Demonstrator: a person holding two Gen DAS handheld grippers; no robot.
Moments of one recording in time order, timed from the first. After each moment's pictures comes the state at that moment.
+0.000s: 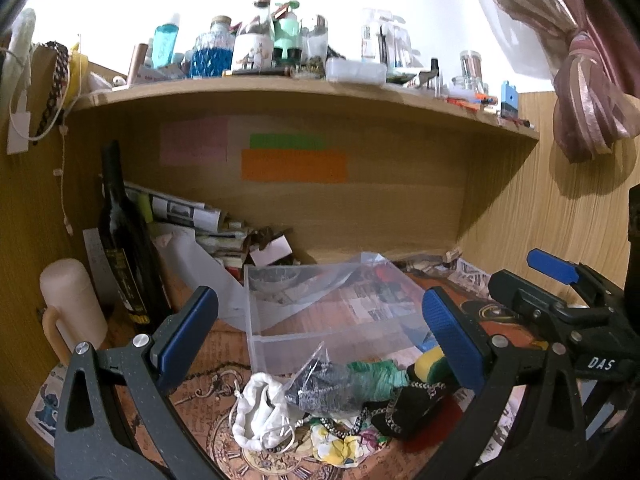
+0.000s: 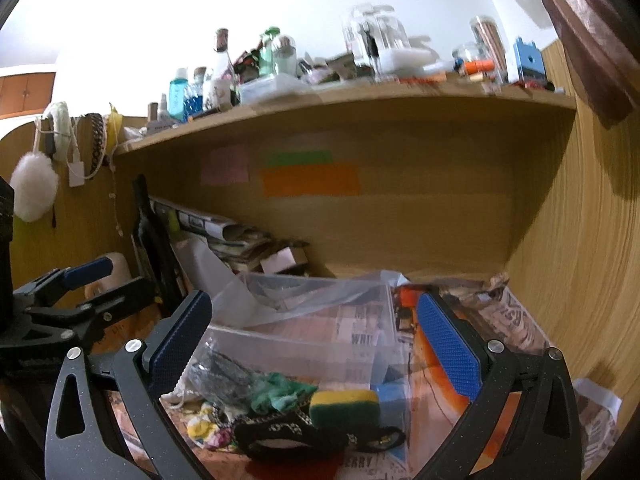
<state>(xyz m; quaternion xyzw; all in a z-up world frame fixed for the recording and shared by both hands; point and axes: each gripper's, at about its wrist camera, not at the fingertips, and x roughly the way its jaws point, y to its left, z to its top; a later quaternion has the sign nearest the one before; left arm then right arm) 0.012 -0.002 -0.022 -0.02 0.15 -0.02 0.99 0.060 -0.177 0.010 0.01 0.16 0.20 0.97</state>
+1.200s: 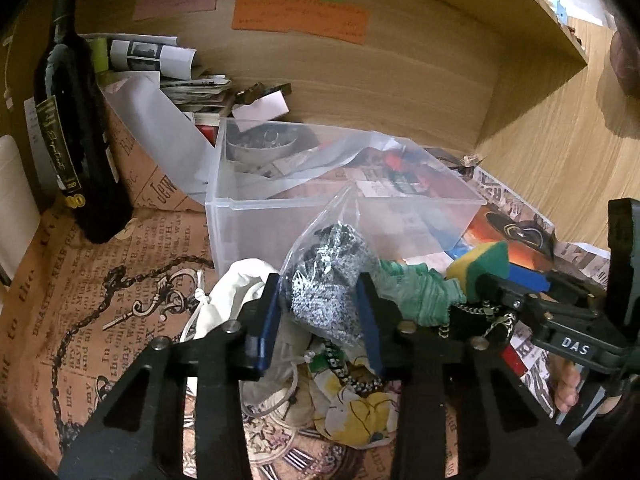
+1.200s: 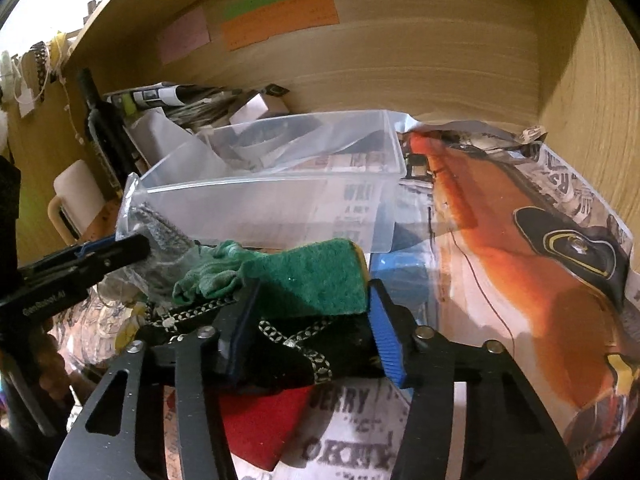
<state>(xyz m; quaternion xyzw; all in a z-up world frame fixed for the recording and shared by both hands) 0.084 0.011 -0.120 -0.07 0.32 -0.05 0.94 0.124 -0.190 -0.091 0.03 0.37 0.22 0.90</state>
